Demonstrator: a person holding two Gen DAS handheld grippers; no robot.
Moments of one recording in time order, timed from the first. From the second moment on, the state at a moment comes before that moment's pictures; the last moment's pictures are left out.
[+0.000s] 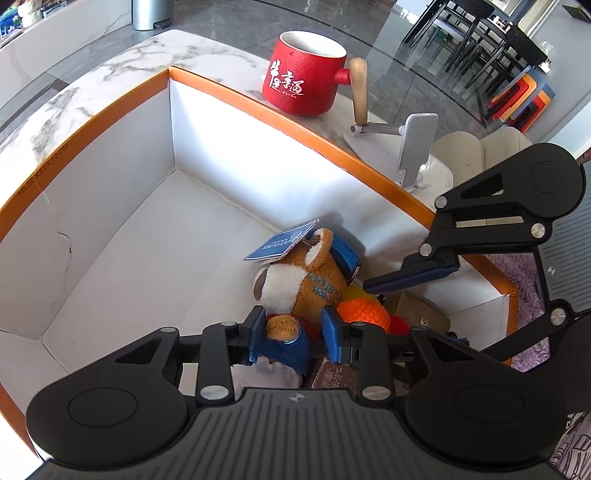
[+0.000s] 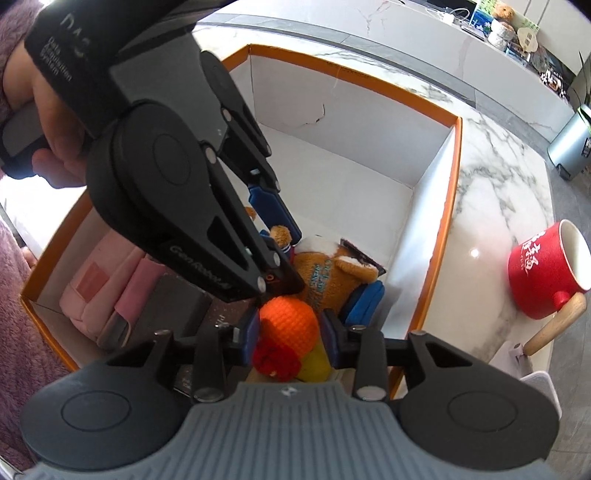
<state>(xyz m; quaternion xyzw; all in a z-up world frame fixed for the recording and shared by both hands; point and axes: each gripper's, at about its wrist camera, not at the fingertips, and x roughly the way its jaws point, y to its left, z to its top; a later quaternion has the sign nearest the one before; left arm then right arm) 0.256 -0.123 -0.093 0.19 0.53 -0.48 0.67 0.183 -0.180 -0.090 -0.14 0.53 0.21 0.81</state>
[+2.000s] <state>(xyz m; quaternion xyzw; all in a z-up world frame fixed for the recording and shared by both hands) 0.127 0.019 0.029 0.10 0.28 -0.27 0.92 0.122 -0.120 -0.009 -0.02 0.34 0.23 0.91</state>
